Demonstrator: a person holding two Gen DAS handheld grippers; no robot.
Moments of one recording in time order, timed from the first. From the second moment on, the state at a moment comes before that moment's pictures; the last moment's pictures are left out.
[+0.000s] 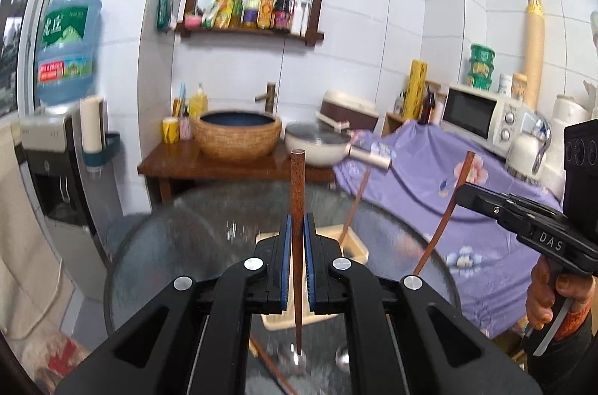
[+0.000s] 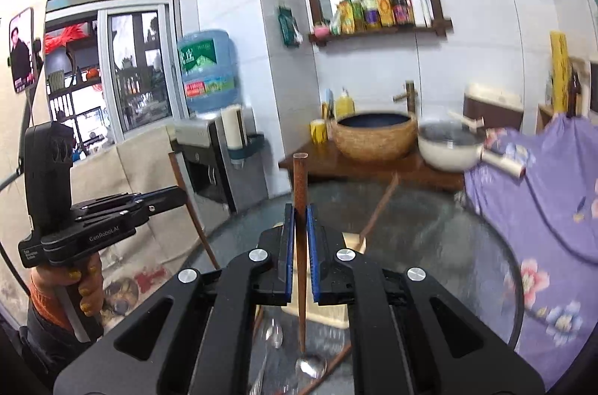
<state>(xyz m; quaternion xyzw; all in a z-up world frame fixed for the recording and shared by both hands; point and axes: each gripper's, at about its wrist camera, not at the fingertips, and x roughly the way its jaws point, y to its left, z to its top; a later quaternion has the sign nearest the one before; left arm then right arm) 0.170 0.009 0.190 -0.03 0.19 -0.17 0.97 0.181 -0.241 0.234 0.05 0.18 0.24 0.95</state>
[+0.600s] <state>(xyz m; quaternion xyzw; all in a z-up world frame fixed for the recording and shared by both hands) 0.262 -0.018 0.200 -0.04 0.19 -0.11 0.97 0.271 -0.212 0.242 0.05 0.16 0.17 0.97</state>
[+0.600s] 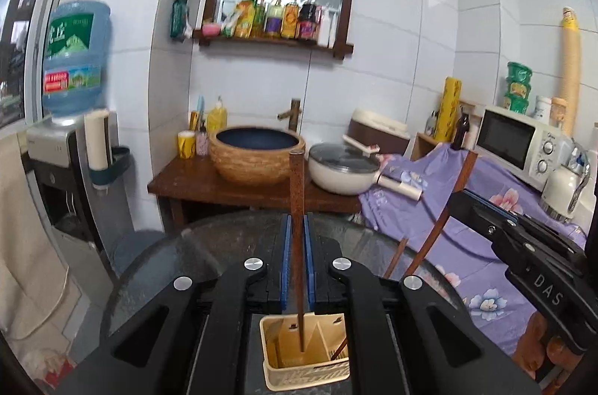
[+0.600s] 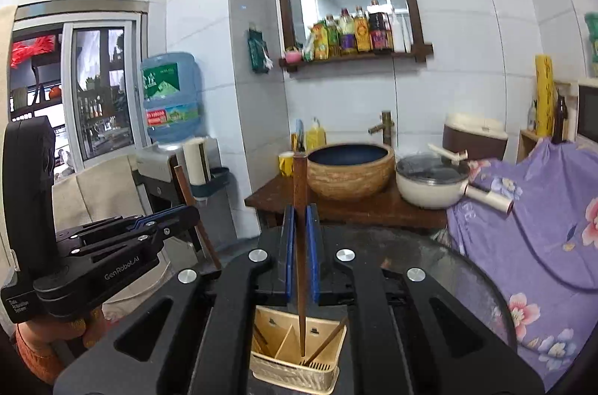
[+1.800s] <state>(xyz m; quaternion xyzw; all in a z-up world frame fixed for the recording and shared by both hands) 0.229 0.013 0.106 -0.07 0.21 -0.08 0.97 0.265 -0.241 0.135 0.08 0.21 0.09 0.97</state>
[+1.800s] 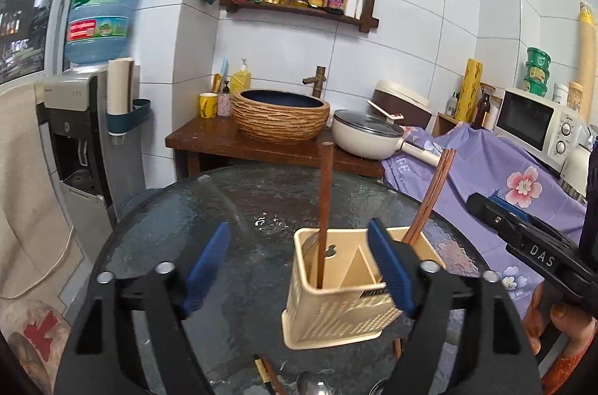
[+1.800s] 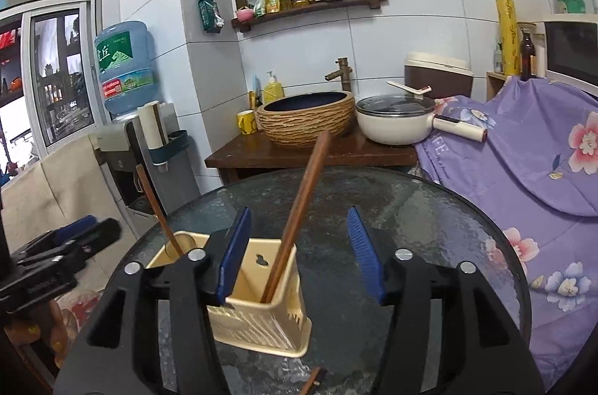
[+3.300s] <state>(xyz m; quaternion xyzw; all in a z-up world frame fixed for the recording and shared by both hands) 0.158 0.036 -0.058 -0.06 0.39 -0.04 0.92 0.169 -0.216 -0.044 0.00 0.42 0.06 0.91</state>
